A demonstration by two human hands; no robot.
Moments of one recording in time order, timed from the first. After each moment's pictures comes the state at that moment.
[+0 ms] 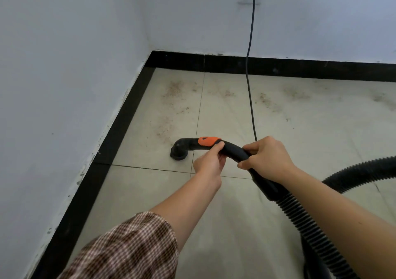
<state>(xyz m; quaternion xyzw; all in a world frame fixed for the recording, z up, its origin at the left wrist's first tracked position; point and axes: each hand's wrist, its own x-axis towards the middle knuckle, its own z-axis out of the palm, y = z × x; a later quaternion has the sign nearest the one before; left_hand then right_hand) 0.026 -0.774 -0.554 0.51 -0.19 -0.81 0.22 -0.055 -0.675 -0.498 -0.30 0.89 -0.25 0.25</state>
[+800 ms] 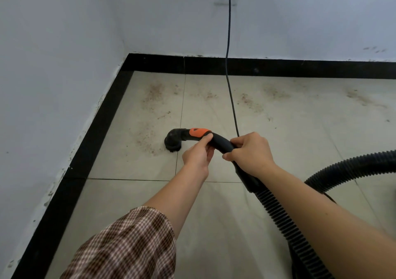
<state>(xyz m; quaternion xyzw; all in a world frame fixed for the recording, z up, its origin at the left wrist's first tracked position) -0.014 -0.792 -0.558 0.48 -0.23 -0.82 0.20 -0.074 -0.688 -0.510 -0.23 0.90 -0.31 0.21</state>
